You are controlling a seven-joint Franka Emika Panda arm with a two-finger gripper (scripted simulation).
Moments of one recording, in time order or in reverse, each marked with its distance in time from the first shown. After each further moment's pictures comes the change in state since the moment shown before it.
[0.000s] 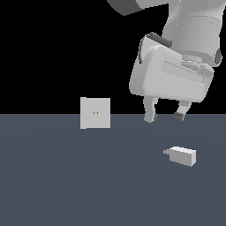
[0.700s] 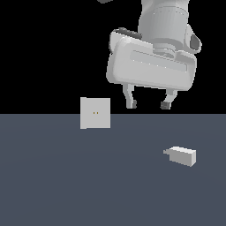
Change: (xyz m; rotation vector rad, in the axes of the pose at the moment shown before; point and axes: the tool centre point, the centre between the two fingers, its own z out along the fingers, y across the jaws) arm 0.031 -0.021 -0.018 -0.033 -0.074 0.139
